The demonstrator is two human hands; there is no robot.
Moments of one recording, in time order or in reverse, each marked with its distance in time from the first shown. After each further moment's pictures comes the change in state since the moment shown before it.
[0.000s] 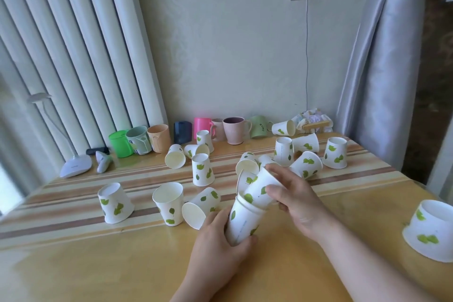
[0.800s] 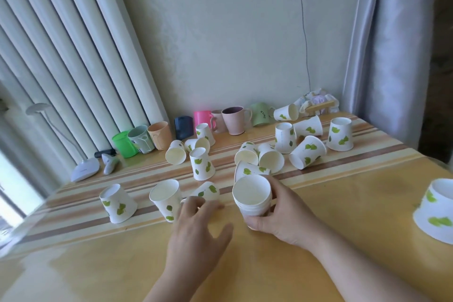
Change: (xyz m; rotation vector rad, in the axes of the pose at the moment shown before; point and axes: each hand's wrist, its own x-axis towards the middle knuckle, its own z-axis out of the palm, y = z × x) left_hand 0.001 -0.008 -0.021 0.415 0.207 0.098; right_hand -0.017 0.033 0.001 -0.544 -0.080 -0.045
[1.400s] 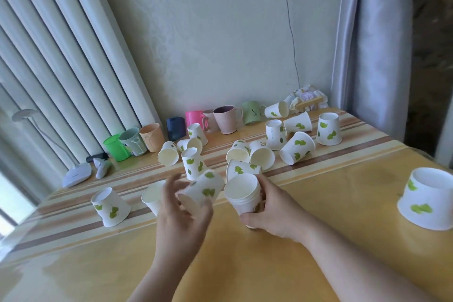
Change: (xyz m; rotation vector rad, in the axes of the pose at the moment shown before) left_hand 0.015 0.013 -0.014 -0.470 0.185 -0.153; right_hand 0.003 0.006 -0.002 -0.069 -0.031 0.049
